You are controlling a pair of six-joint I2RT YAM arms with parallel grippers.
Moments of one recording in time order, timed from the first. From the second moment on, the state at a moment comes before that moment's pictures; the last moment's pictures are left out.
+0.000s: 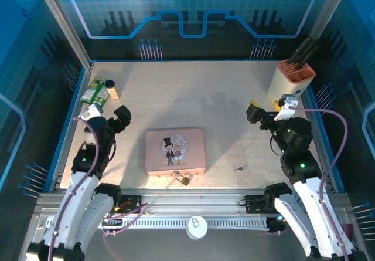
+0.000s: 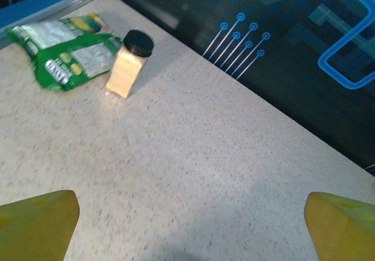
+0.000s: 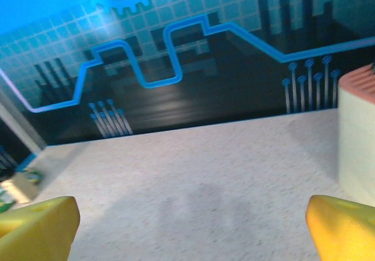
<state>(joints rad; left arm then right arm) -0.09 0.60 0.57 -0.35 -0.21 -0.67 0.17 0.56 0.66 -0.23 -0.05 0.33</state>
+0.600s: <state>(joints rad) -0.45 0.69 0.62 -0.50 0.12 -0.62 0.25 0.64 0.89 -0.83 -0.12 0.38</state>
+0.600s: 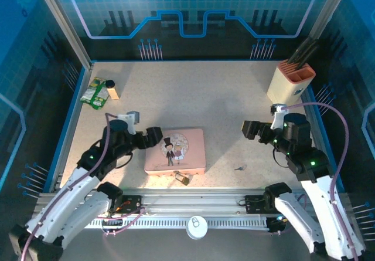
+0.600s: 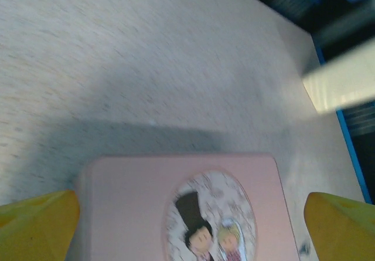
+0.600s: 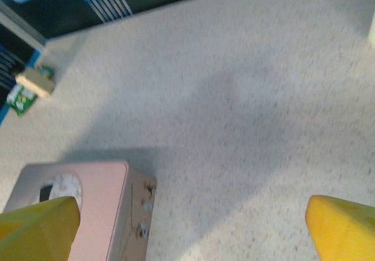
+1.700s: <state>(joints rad) -0.66 0.47 0.32 -0.27 -0.19 -0.42 0.70 1.11 0.59 -0.86 0.14 0.85</state>
